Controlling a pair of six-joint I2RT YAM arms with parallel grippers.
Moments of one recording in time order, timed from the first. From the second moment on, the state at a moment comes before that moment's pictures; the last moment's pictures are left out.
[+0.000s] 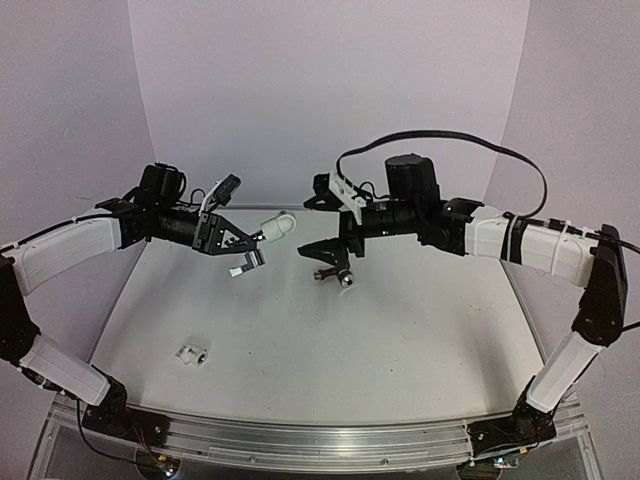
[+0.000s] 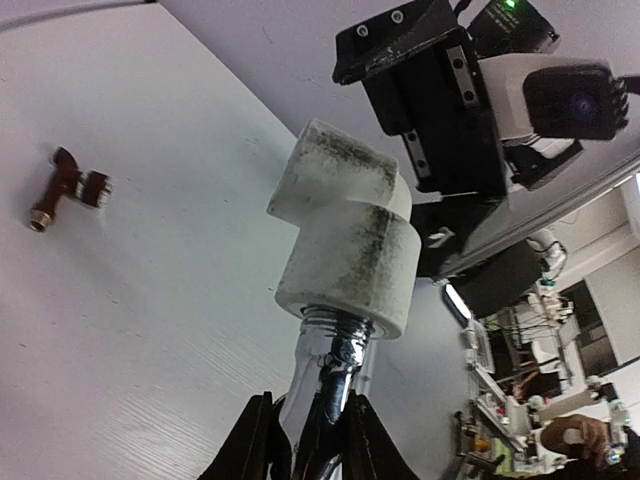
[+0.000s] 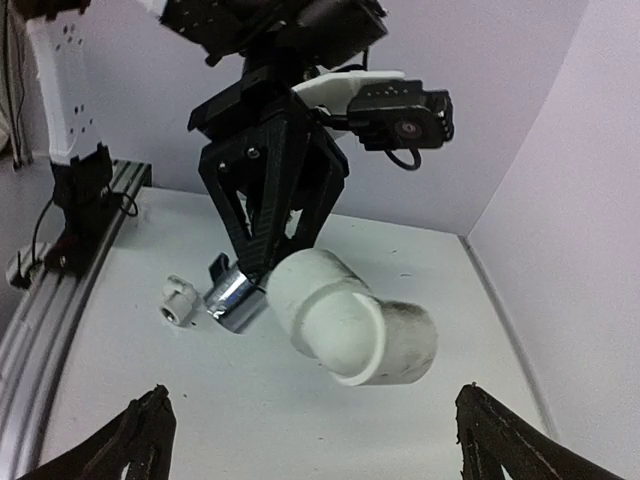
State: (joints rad) left arm -0.43 1.38 1.12 -0.34 1.08 -0.23; right arm 0.79 1.67 1.40 -0.03 -0.62 -0.53
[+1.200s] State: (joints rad) left arm -0.51 1.47 1.16 -0.42 1.29 -0.42; right arm 0.81 1.82 1.52 -0.07 -0.95 -1.02
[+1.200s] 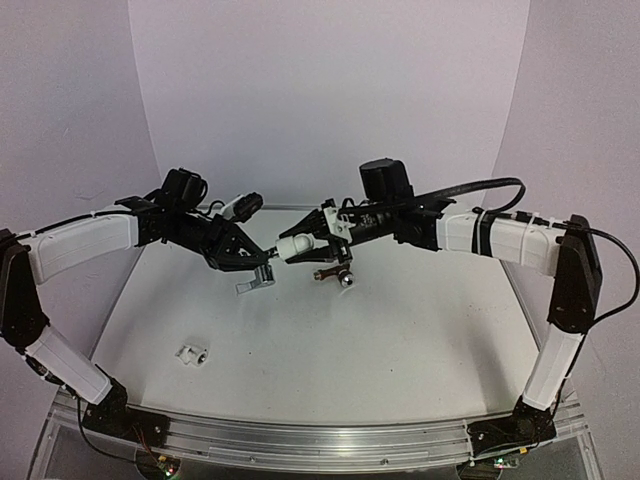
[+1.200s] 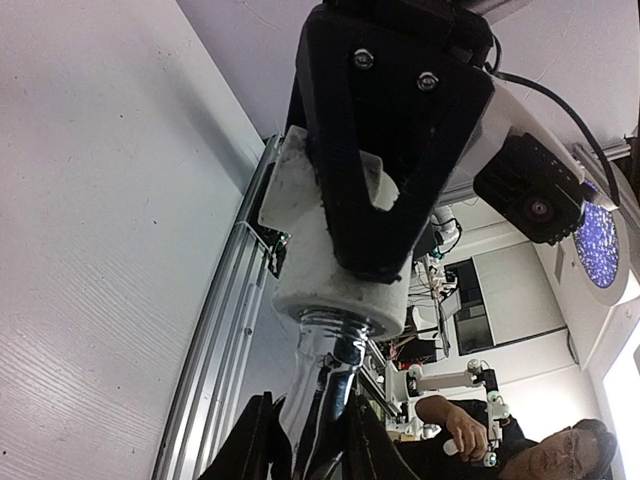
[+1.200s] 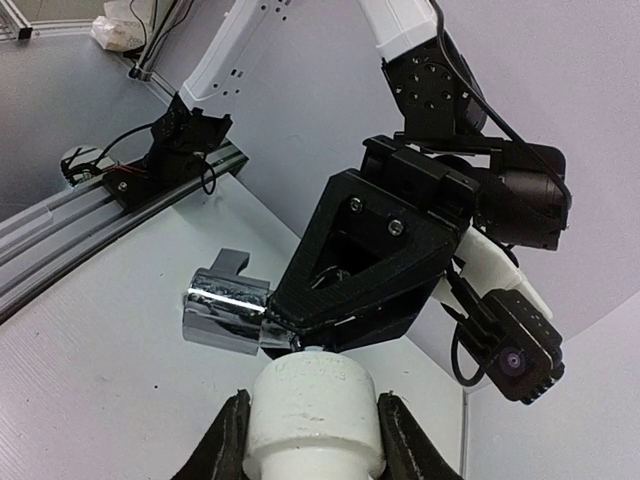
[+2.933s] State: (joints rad) left arm -0.73 1.23 1.08 -0.43 0.13 0.35; right arm 0.77 2.13 1.65 0.37 -1.05 1.19
